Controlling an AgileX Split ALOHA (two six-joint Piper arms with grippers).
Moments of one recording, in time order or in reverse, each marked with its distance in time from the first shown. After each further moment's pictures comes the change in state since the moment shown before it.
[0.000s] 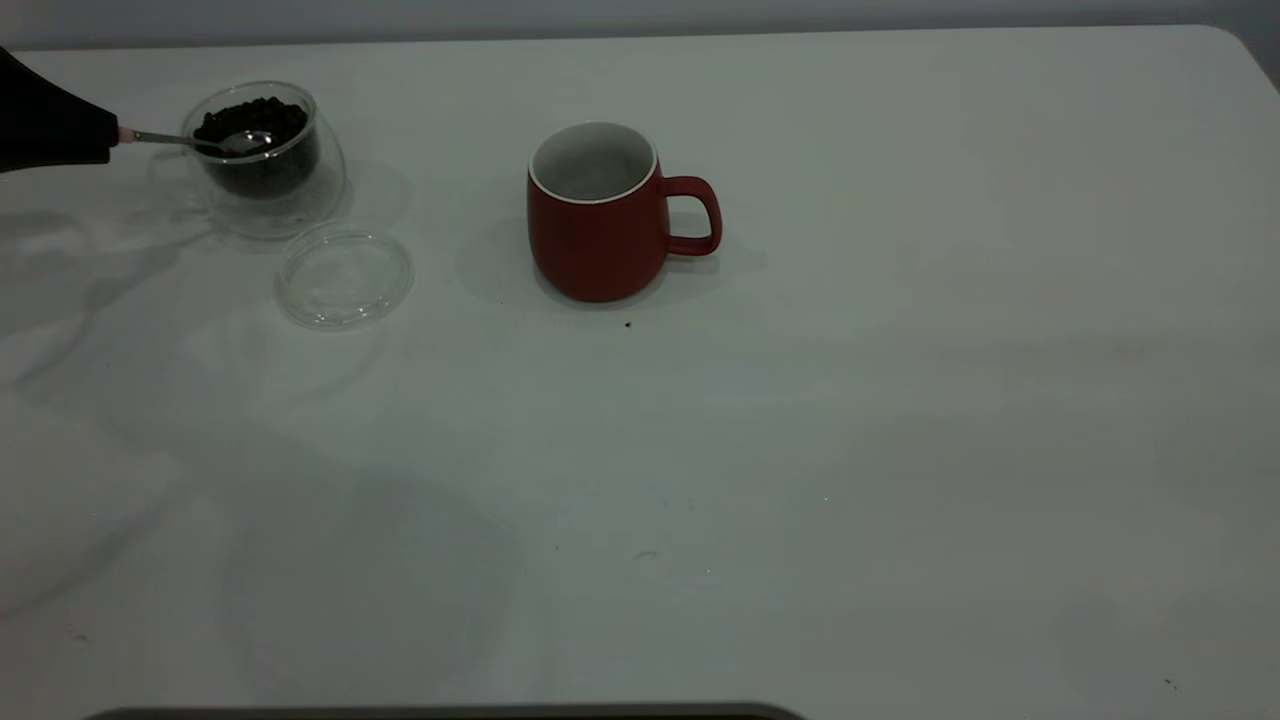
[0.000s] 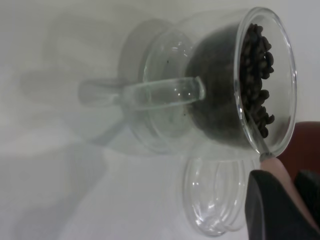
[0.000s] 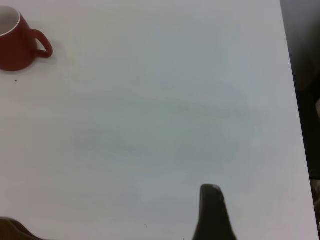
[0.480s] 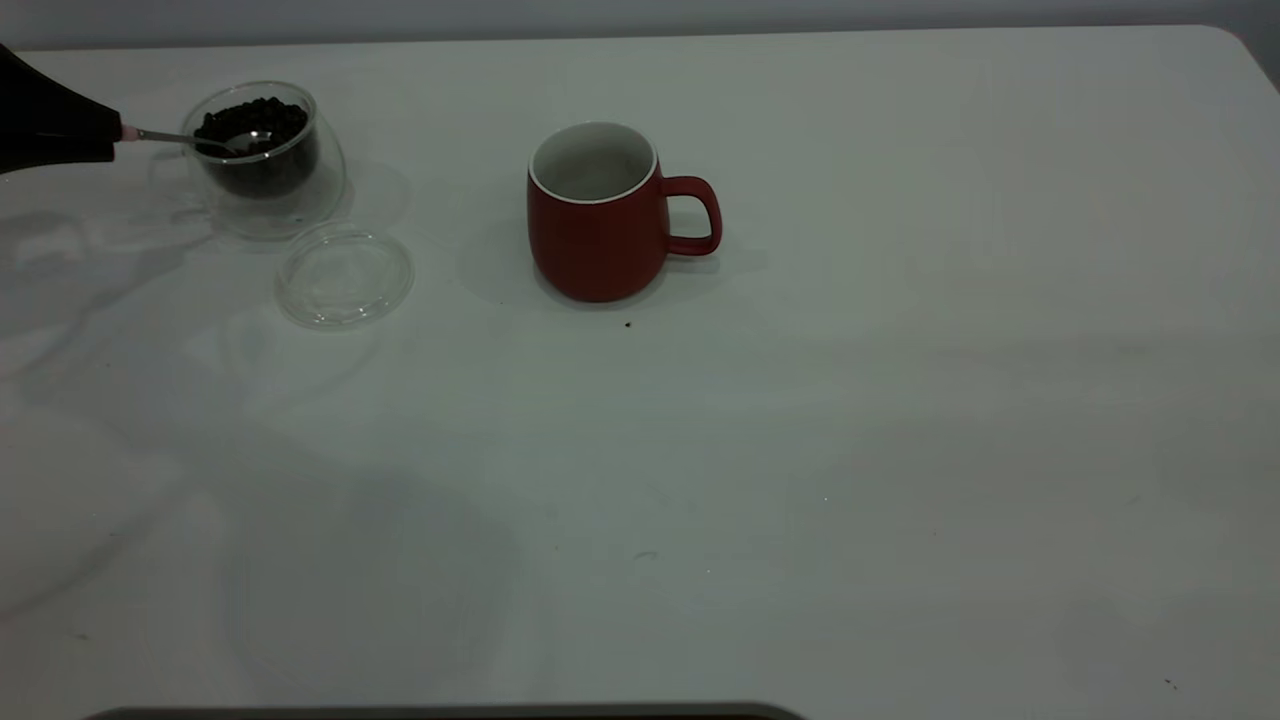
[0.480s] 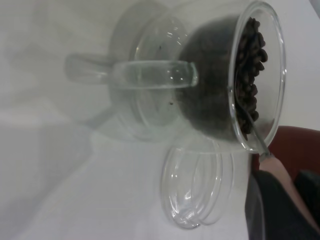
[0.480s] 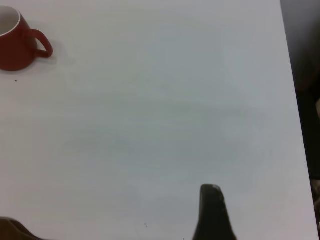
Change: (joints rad) left arm 0.000 0.000 0.000 0.000 0.033 -0.102; right arm 0.000 0.000 0.000 0.000 0.000 0.000
